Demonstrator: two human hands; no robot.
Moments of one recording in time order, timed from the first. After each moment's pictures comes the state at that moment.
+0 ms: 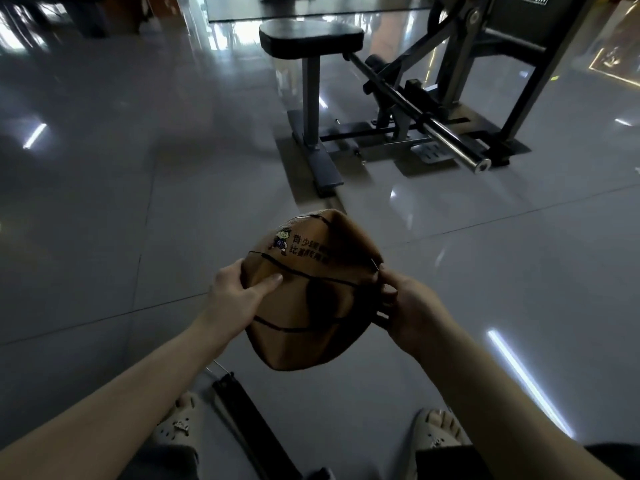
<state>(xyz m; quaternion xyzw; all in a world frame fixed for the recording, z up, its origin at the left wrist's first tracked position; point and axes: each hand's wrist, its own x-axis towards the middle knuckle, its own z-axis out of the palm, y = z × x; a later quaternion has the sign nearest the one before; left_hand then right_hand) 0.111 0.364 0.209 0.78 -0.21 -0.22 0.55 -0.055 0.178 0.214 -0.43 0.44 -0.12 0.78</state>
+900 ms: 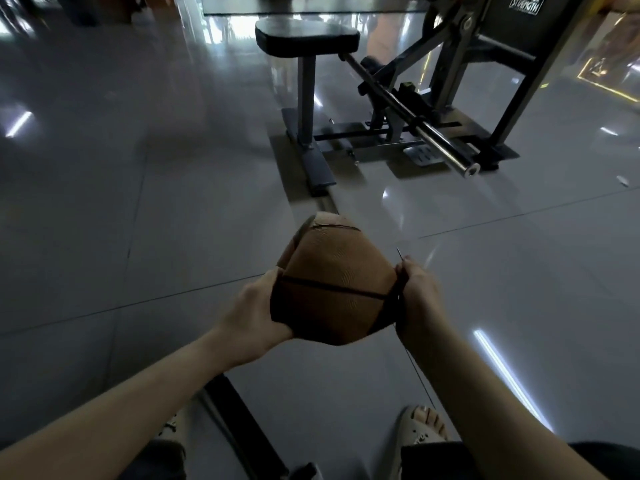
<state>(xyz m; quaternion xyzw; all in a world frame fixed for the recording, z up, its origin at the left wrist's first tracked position) 0.084 0.362 0.204 0.77 -0.45 -0.19 0.41 -0.054 0.163 0.215 -0.43 0.53 -0.24 0.69</state>
